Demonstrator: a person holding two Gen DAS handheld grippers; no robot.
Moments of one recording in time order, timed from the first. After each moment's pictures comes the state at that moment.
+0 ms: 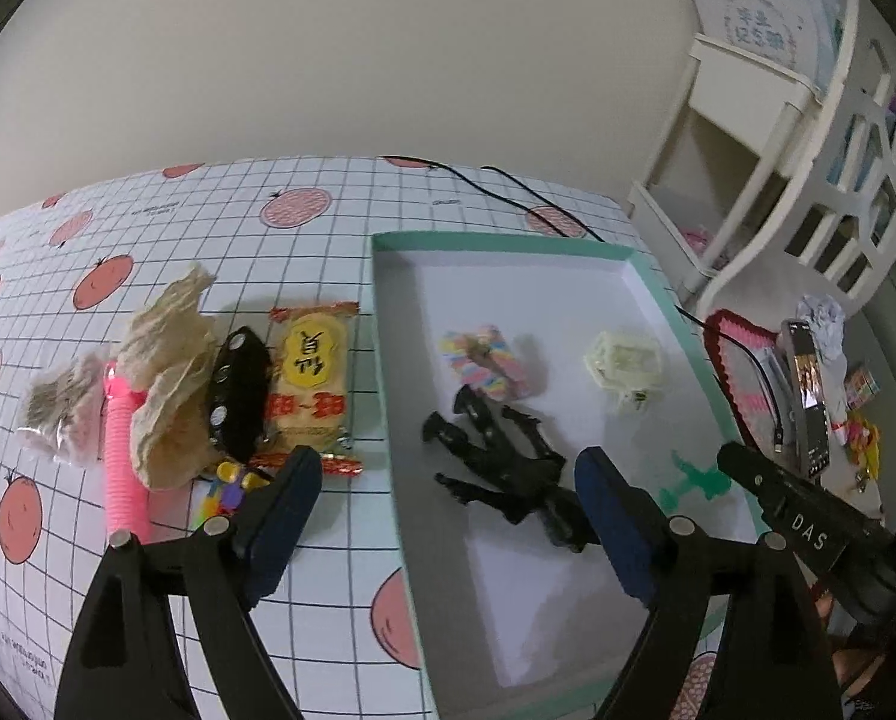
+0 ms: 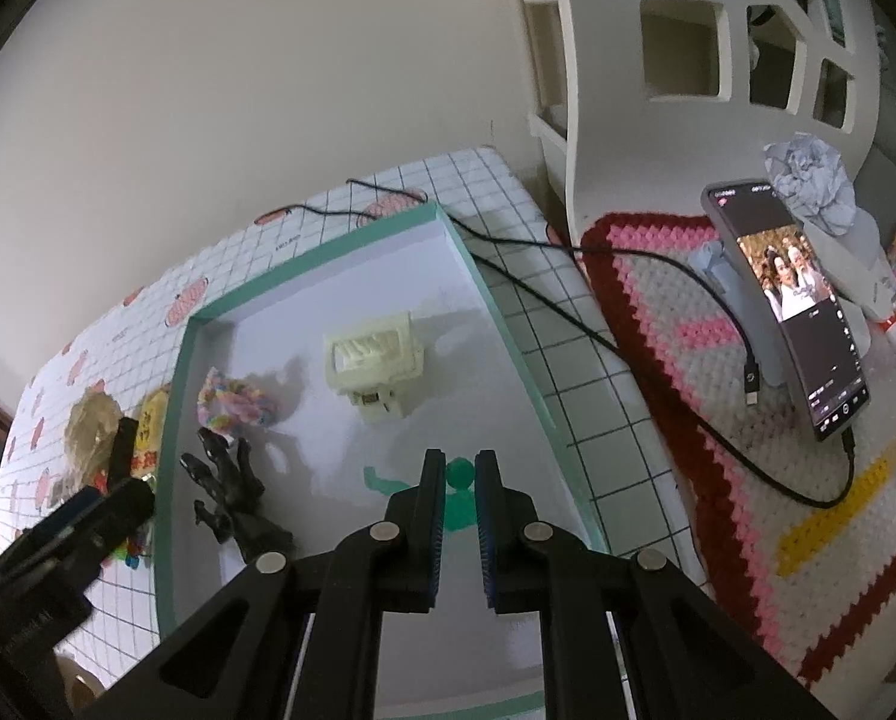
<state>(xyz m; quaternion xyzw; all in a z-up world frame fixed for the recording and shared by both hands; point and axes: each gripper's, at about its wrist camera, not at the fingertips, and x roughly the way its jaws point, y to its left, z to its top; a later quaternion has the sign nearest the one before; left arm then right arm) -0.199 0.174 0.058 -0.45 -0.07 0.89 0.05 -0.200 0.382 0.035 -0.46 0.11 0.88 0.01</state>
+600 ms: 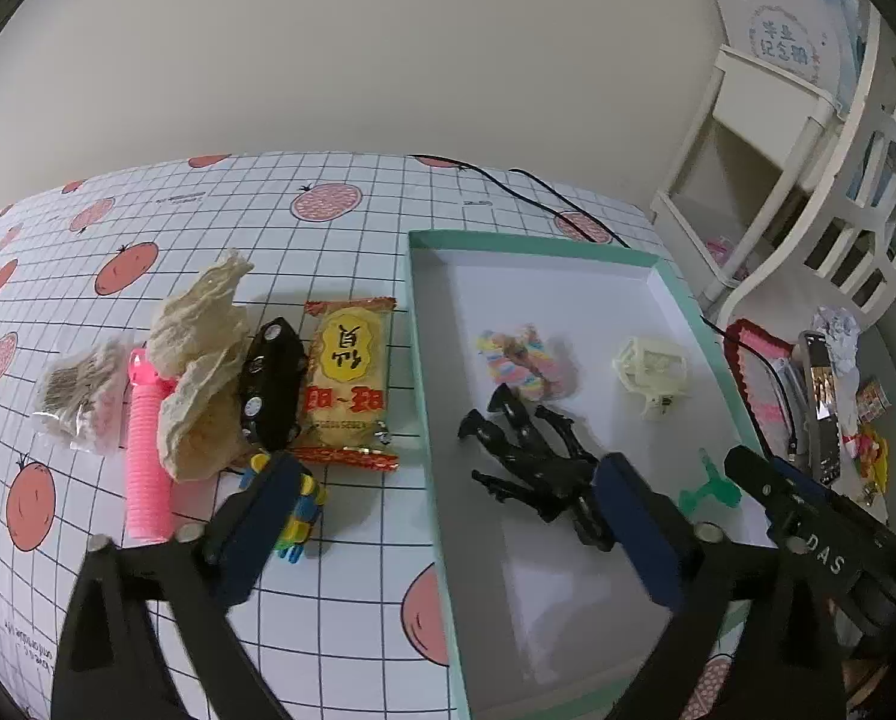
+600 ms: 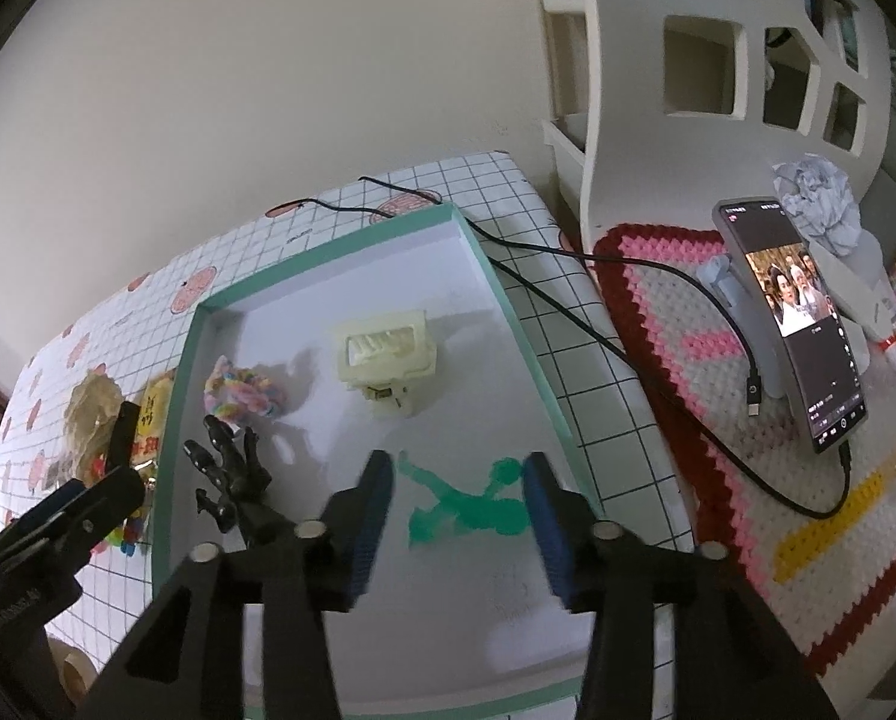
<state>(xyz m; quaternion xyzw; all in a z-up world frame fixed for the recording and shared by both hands) -0.197 0.161 0.055 -0.45 -0.08 0.89 0.03 -0.197 0.375 0.039 -0.45 0.09 0.89 0.00</state>
